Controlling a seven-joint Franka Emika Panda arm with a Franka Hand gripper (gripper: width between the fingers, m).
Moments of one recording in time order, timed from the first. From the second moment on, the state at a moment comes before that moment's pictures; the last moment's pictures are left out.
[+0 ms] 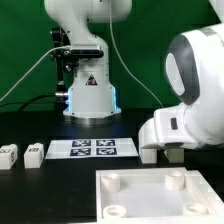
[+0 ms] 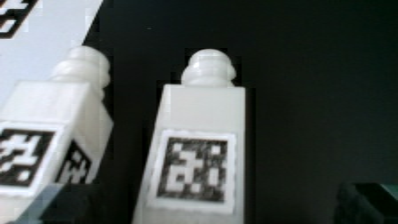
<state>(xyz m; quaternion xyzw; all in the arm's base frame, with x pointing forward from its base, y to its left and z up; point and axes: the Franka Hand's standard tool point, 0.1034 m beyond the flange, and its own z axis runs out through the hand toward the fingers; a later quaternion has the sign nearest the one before) 0.381 0.176 0.011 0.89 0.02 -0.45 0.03</state>
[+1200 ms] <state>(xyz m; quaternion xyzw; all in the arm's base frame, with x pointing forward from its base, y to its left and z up) 0.377 0.176 0.008 0.88 0.02 -0.46 0.03</state>
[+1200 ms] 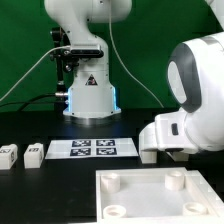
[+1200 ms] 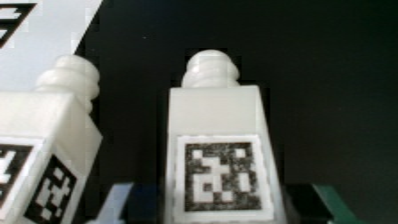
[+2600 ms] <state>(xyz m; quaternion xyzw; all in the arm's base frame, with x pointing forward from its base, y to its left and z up) 0.519 0.143 0.160 1.00 0.04 -0.05 -0.03</state>
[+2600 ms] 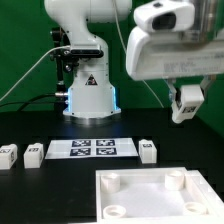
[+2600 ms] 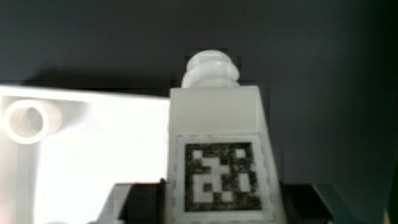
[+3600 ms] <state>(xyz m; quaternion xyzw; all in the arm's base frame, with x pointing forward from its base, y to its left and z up) 0.605 0.120 0.151 0.98 0.07 0.18 -0.06</state>
